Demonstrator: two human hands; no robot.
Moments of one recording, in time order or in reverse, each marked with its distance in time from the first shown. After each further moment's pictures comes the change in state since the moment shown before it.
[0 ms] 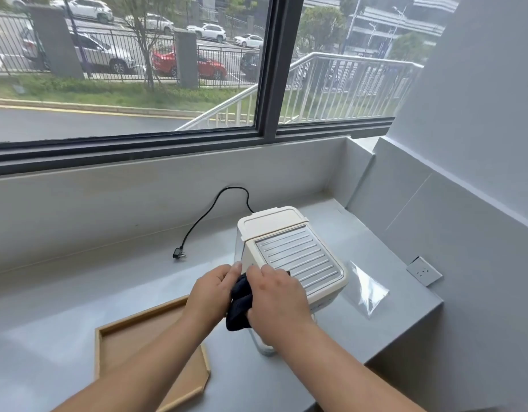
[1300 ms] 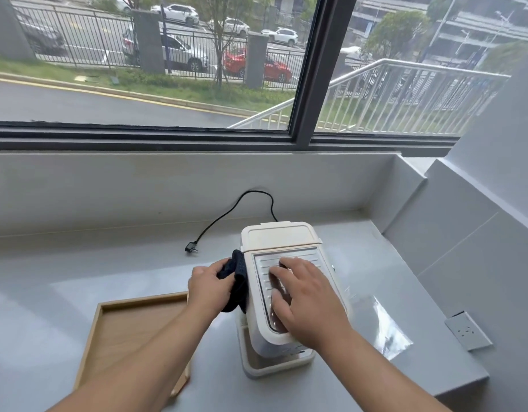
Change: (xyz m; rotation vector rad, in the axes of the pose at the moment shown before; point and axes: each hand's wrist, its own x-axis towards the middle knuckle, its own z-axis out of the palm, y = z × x) left_hand 0.046 -0.001 0.043 -0.076 0.287 -0.331; right_hand 0.035 0.122 0.005 0.298 0.034 -0.211
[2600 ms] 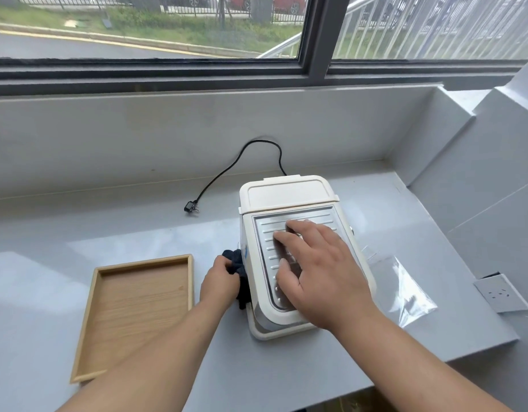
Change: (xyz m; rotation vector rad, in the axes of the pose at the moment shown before) left_hand 0.045 -0.107 0.061 0.330 -0.032 -0.152; right_hand 0.003 0.006 0.006 0.025 -0.017 0.035
